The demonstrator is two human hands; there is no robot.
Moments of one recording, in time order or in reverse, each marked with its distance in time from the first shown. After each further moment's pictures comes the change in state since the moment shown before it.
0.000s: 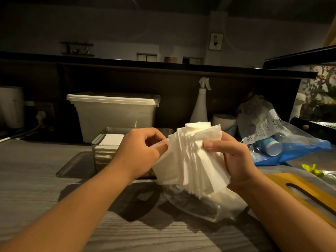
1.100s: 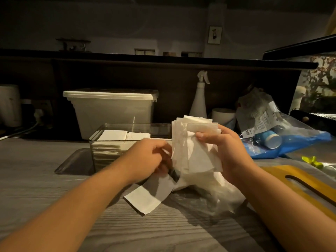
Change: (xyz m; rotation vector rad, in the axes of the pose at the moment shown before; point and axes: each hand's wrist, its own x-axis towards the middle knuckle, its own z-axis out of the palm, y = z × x) left_hand -0.004 -0.007 0.011 0.009 -0.378 -0.240; right_hand 0.004 0.005 0.005 -0.093 0.352 0.066
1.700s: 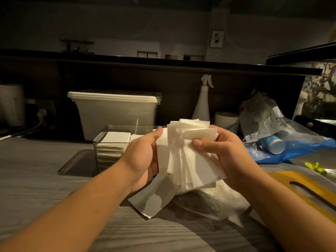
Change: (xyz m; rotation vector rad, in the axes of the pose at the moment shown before) left_hand -0.003 0.010 0.002 -0.875 0.097 -0.152; right_hand -0.009 -0.006 0.008 -0.016 -0.217 -0.079
